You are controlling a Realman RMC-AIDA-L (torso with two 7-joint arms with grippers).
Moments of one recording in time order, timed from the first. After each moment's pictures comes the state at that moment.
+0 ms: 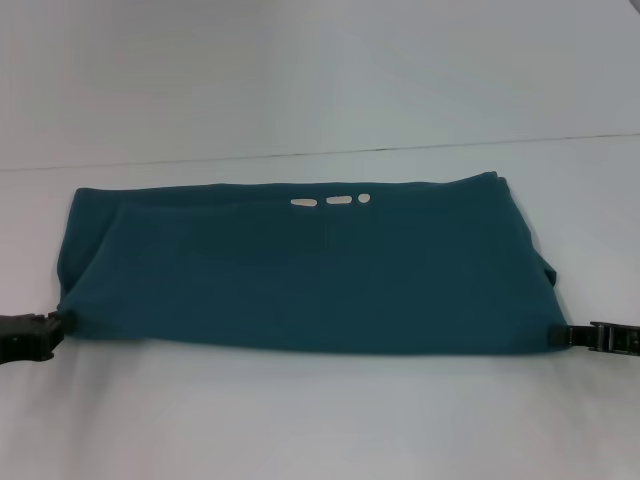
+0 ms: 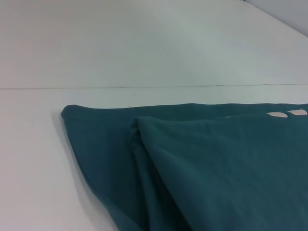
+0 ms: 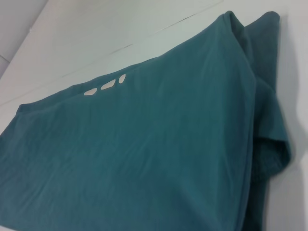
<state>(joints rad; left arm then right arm) -0.41 -2.16 0.56 0.91 2.25 1.18 -1.77 0.45 2.00 -0.51 -0.60 -2.25 -1.30 2.00</state>
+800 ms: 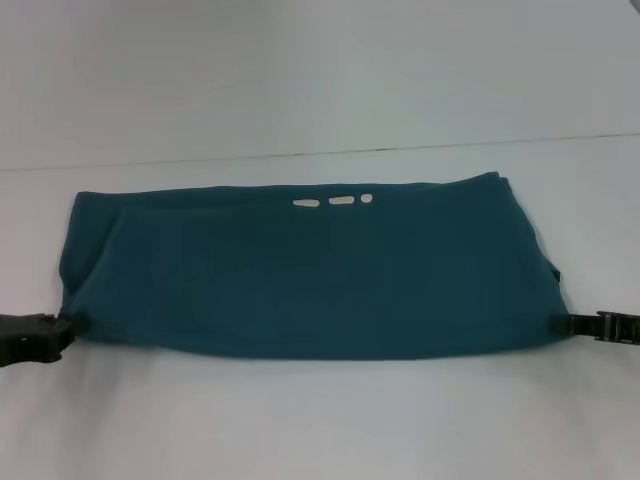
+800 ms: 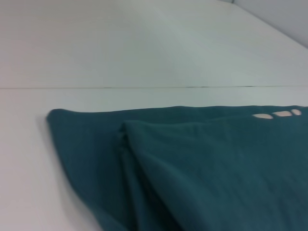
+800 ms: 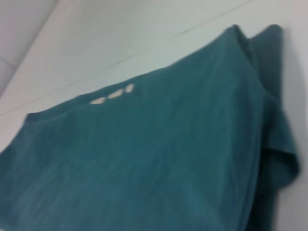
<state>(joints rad) -0.41 -2.16 0.56 0.91 2.24 1.23 -1.77 0.46 1.98 -0.47 -0.60 -2.24 -1.35 1.97</state>
